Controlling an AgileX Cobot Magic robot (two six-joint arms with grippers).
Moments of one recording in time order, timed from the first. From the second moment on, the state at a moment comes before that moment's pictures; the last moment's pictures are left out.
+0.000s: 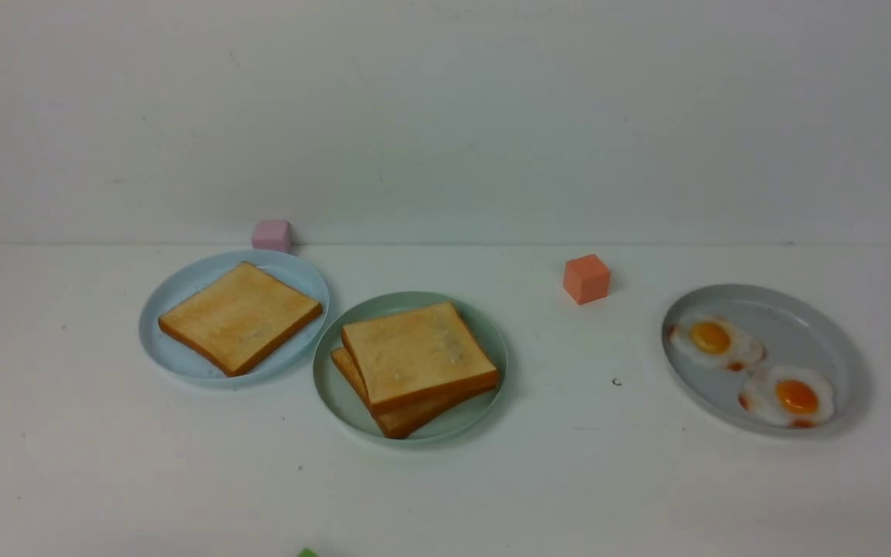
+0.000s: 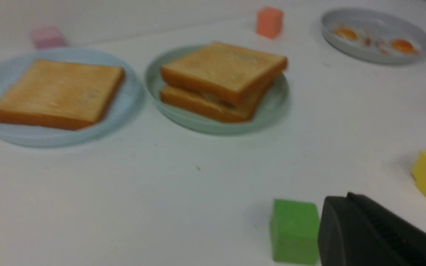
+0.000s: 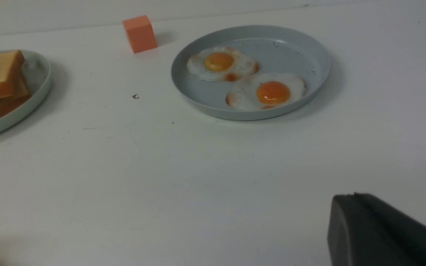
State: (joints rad) right arm 0.01 -0.01 0.02 0.06 0.39 0.02; left arm -0.48 0.17 0.03 -0.17 0.06 0.11
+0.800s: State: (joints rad) right arm 0.01 -0.01 0.02 0.06 0.39 0.02; left arm 0.01 -0.01 0.03 -0.02 0.39 -0.24
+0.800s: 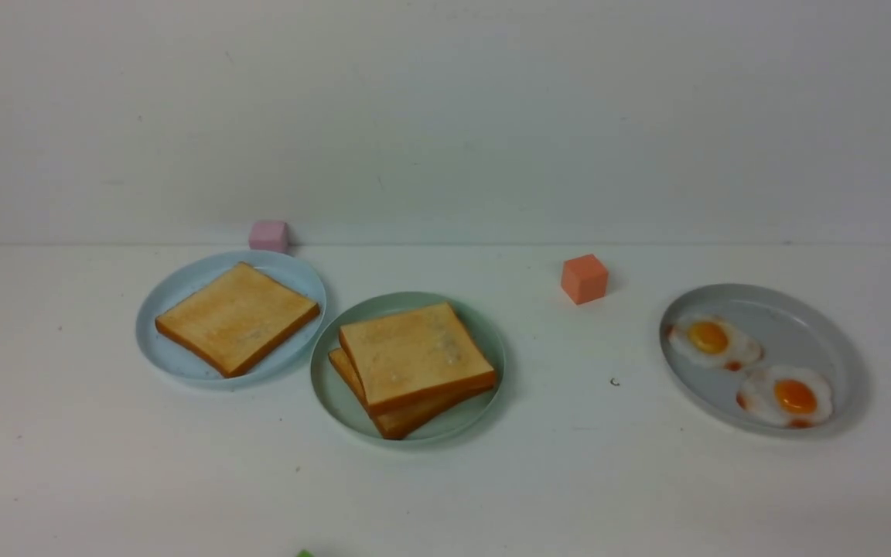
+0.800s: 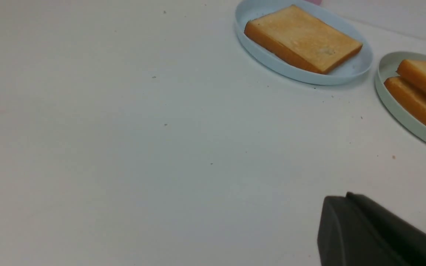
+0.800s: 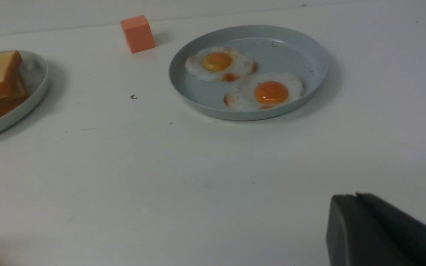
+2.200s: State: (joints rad) right arm 0.01 -0.01 0.02 0.06 0.39 0.02; left arm 0.01 -0.01 0.03 -0.02 0.39 -0.25
